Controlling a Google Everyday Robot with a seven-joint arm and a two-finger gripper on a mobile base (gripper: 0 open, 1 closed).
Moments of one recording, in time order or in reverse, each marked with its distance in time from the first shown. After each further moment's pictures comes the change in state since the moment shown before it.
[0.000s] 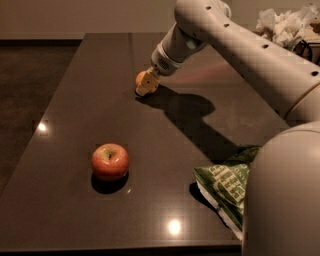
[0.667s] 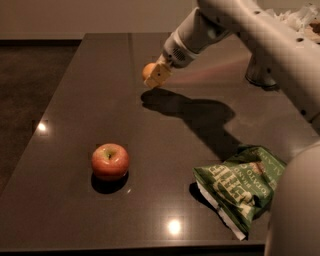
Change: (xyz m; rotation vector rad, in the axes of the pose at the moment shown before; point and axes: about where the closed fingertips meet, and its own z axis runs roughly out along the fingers) arm 0.001 0.016 -0.053 -0.055 -0.065 -0.054
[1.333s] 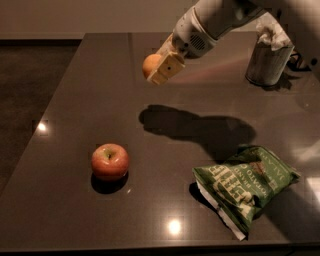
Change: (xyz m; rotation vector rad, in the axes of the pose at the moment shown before) arm -0.016 0.066 -0.069 -0.096 -0.063 -0.182
